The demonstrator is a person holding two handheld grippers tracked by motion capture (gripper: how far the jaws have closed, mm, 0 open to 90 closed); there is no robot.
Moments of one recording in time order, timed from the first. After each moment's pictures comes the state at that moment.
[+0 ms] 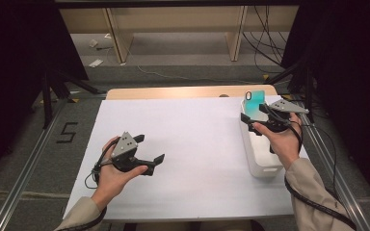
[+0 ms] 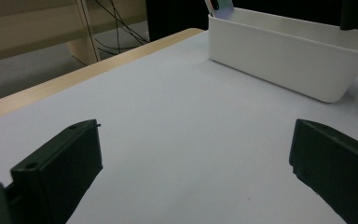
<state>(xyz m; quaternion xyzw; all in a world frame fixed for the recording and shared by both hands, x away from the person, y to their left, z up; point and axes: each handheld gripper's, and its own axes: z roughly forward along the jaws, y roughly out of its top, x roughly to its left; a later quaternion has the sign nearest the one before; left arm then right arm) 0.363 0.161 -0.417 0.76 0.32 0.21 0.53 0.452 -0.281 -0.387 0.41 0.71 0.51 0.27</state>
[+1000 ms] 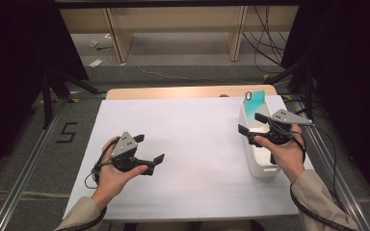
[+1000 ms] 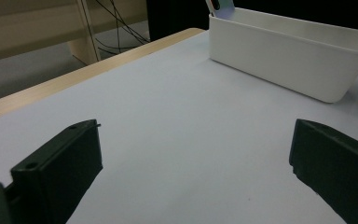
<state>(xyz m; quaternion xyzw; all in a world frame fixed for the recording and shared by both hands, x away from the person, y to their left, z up) 0.363 0.162 -0.416 0.76 0.32 0.21 0.53 0.417 -0.275 -0.387 0.37 0.72 0.53 0.24</state>
